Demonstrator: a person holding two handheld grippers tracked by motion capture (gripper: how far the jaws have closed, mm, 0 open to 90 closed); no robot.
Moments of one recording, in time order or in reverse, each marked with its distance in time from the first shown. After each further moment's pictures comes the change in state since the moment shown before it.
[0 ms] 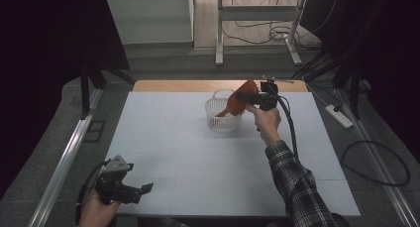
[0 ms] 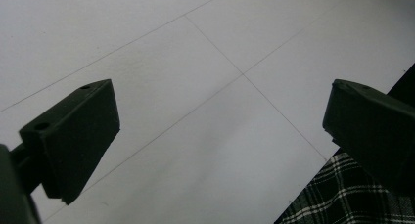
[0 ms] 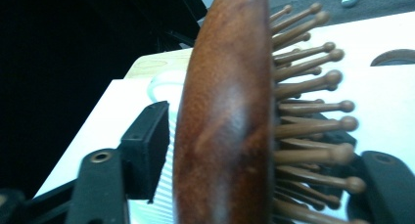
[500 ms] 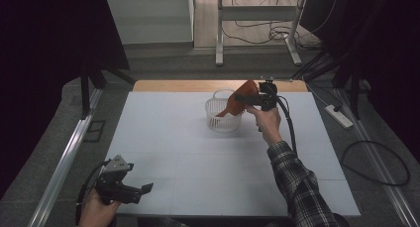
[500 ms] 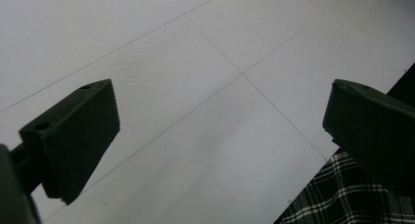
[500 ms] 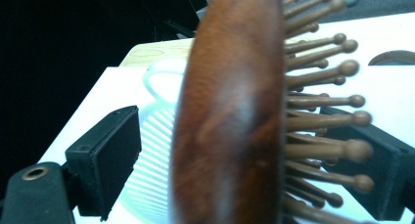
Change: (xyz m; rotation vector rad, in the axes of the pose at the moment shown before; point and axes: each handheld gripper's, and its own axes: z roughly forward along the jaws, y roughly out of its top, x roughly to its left) left arm 0.000 0.000 0.000 -0.001 0.003 0.002; right arm 0.000 0.000 0.000 0.033 -0.012 -0.056
